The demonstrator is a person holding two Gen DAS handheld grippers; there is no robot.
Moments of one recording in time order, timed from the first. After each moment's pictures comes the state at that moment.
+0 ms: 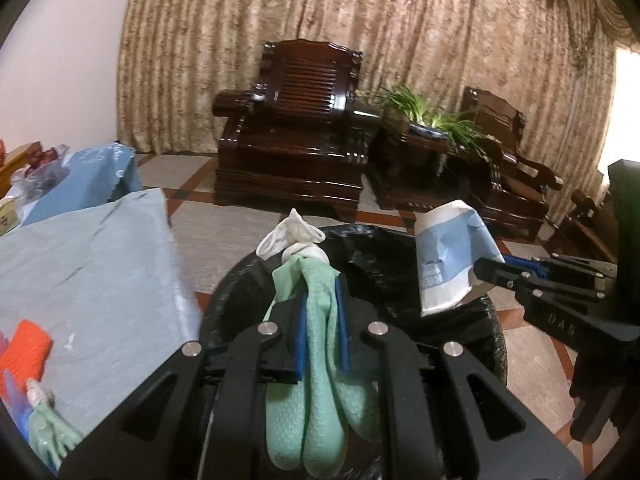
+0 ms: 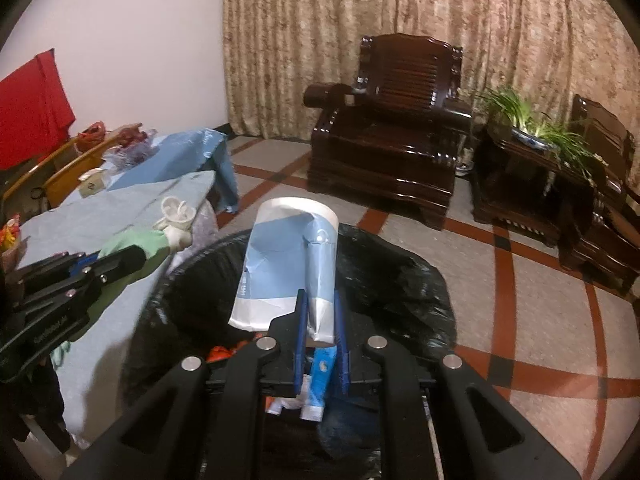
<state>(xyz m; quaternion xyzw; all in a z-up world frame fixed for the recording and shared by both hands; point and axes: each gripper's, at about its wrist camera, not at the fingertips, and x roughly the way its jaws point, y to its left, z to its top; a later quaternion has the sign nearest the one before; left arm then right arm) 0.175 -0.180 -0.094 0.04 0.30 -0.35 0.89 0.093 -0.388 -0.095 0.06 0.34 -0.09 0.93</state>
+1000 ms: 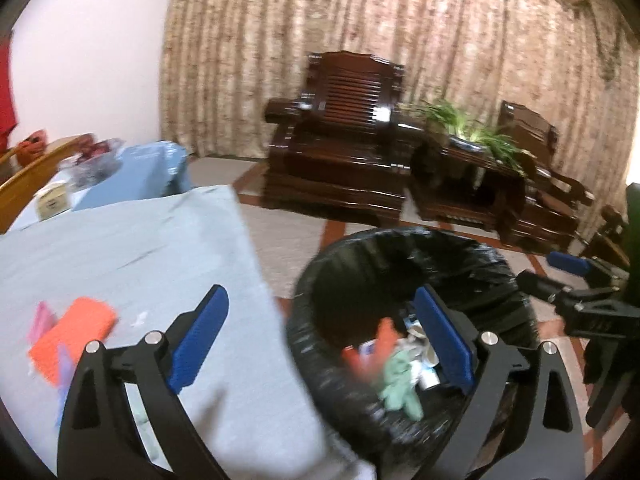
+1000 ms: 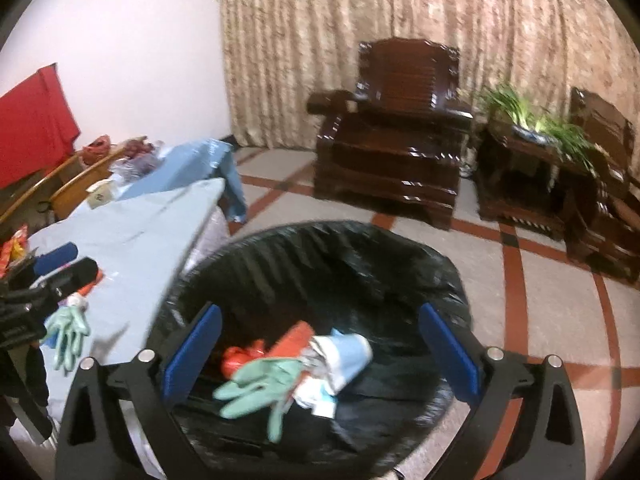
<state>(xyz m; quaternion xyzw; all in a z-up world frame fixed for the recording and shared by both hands) 0.165 -0.085 -0.082 0.03 0.29 -0.26 0.92 0.078 -0.358 -0.087 0.07 0.31 -0.07 0.95</state>
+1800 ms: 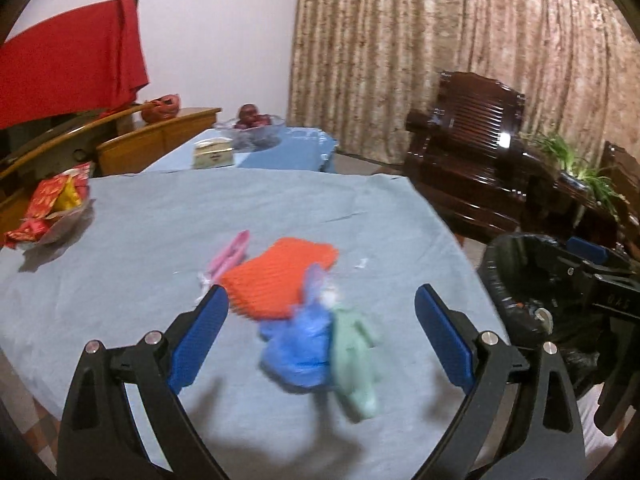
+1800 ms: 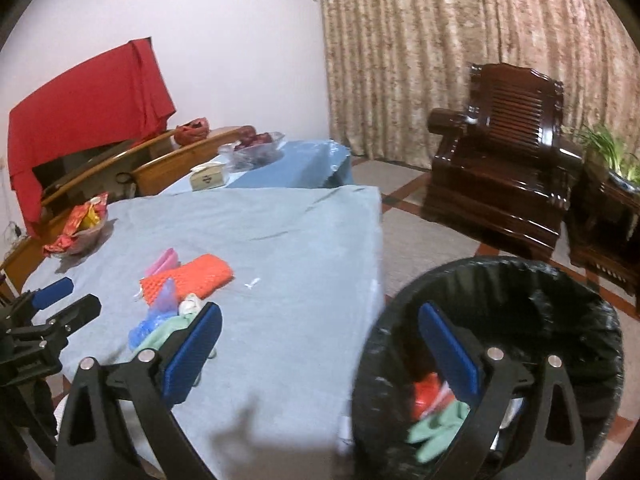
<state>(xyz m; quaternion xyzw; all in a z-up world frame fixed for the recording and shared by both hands) 0.123 0.119 -0.077 -0.01 0.29 -0.06 0.96 0.135 -0.163 -0.088 0.04 0.29 0.09 0.95</state>
